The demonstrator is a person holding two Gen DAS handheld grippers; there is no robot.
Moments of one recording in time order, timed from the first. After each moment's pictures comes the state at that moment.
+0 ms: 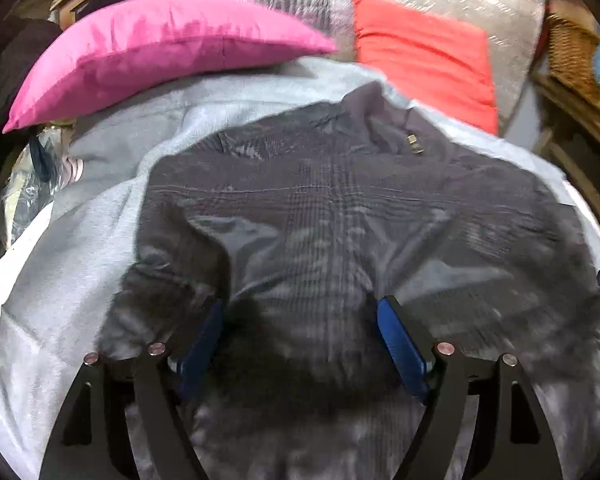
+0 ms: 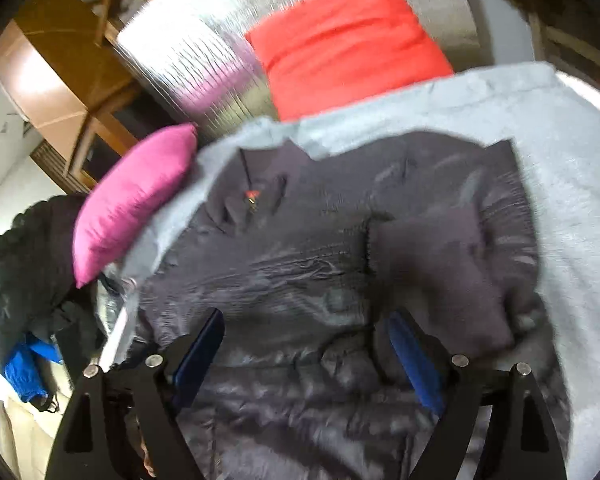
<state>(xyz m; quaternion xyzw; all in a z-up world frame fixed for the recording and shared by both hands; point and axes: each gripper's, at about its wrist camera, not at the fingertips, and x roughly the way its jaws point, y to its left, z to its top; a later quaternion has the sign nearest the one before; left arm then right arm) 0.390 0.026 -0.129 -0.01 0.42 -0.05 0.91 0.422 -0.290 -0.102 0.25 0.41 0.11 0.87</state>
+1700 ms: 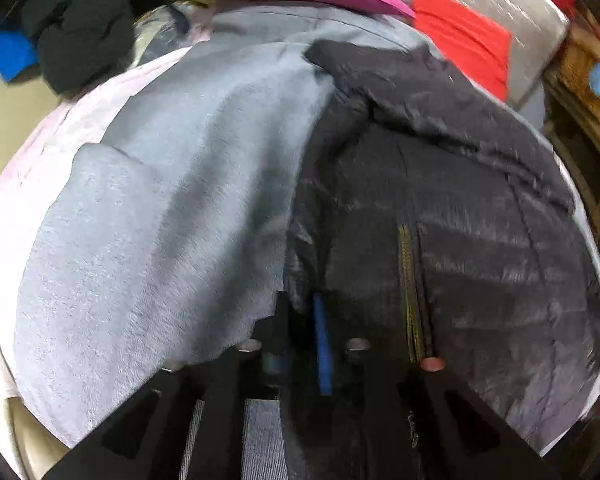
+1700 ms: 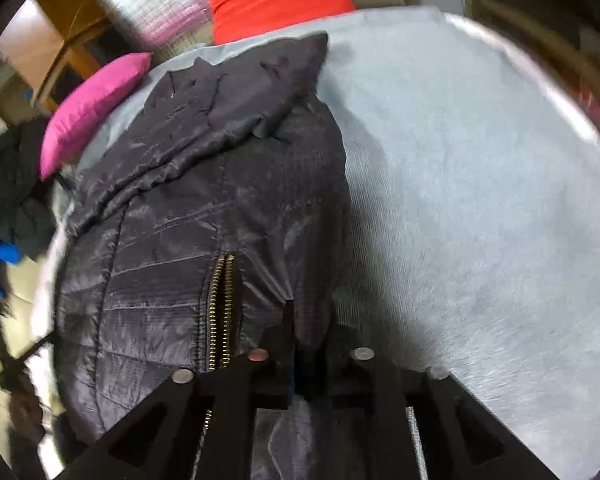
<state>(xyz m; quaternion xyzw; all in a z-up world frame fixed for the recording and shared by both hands) 0.182 0.160 -0.146 -0.11 0.50 -0.02 0.86 0.228 -0.380 -0.148 0.18 0.52 0.06 0.83</state>
